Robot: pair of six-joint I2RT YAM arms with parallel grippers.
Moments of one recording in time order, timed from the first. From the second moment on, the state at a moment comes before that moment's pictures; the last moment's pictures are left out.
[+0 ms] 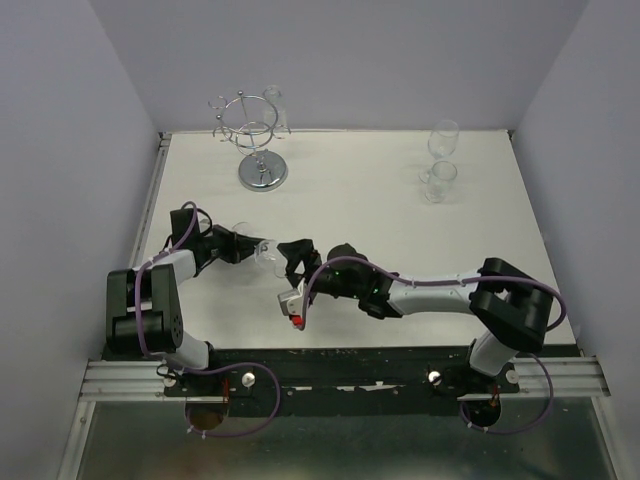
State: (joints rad) left arm 0.13 1.50 0.61 0.06 0.86 -1.36; right arm 1.10 1.65 0.82 0.58 -0.18 -1.29
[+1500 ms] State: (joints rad) left arm 0.28 1.45 0.61 0.05 0.84 -1.35; right arm 1.03 1.45 0.96 0.15 0.02 -0.86
